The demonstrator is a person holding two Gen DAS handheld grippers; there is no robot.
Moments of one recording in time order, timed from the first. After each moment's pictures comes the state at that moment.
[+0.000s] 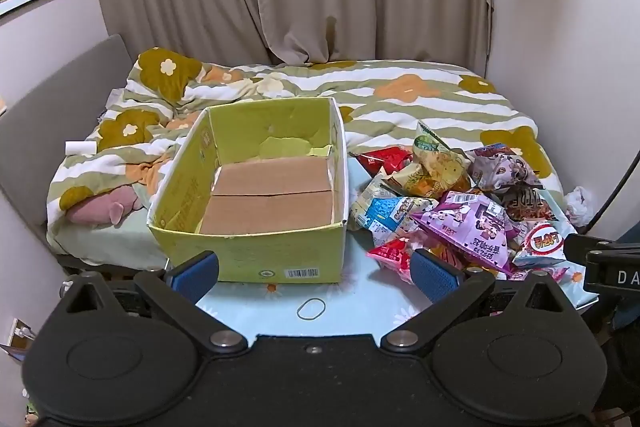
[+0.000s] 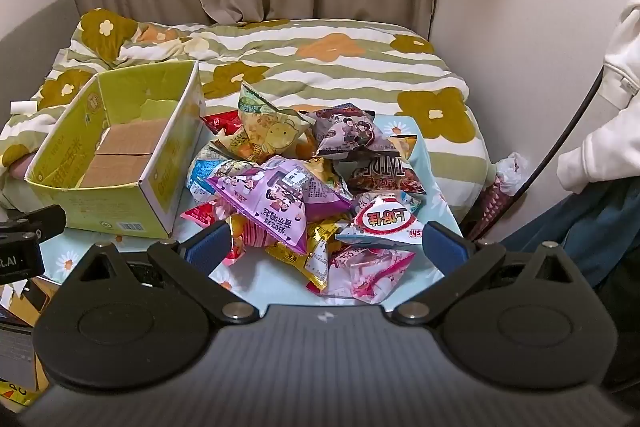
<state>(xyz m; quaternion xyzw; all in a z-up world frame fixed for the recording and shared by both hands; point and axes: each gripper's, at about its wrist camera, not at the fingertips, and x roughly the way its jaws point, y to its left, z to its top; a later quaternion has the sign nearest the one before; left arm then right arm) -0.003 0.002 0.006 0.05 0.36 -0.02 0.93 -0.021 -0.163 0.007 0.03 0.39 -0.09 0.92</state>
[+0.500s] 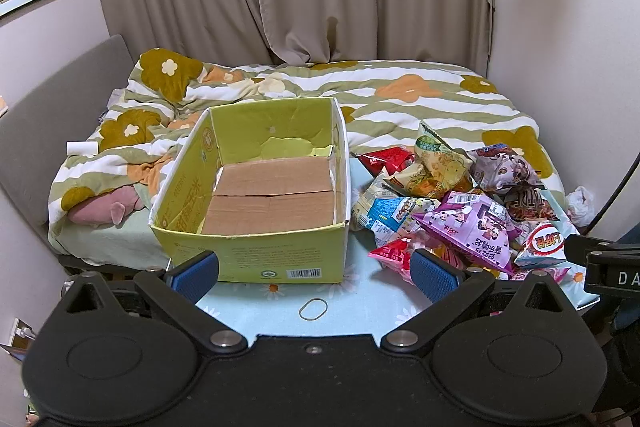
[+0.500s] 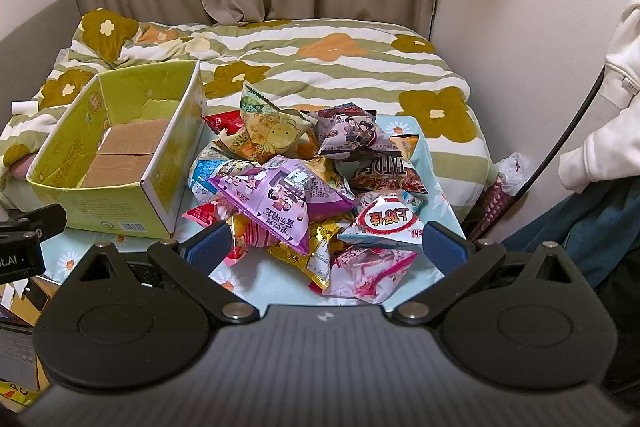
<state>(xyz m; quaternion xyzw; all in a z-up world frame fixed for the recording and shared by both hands) 0.001 0.002 0.000 0.06 0.36 -0.02 0.93 -0.023 -0.161 0.008 0.03 0.38 -0.10 0.92</state>
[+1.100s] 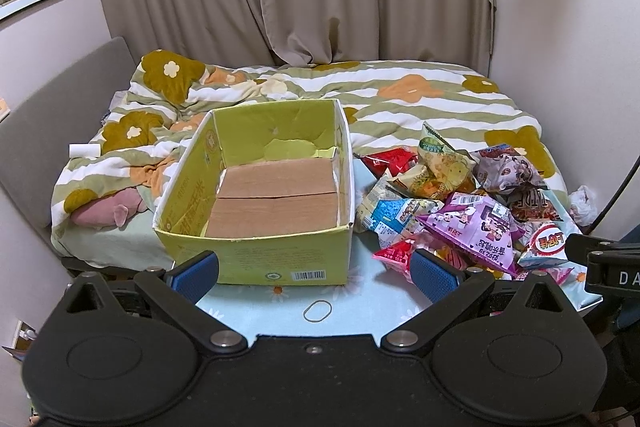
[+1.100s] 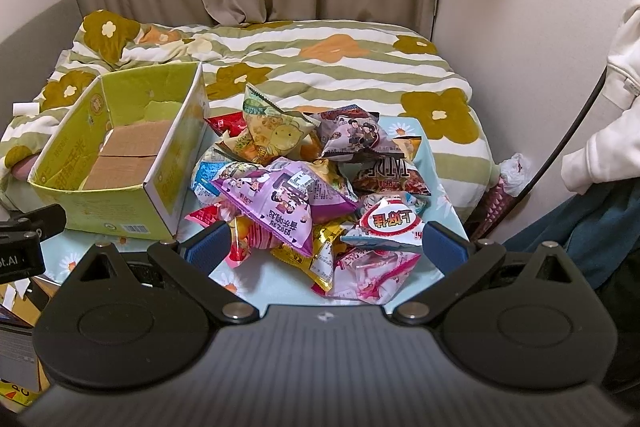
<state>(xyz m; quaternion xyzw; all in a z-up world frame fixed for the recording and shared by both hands) 0.002 0.005 0.002 0.06 0.36 -0.02 0.93 -0.021 -0.160 0.007 0.03 0.38 -0.10 0.92</state>
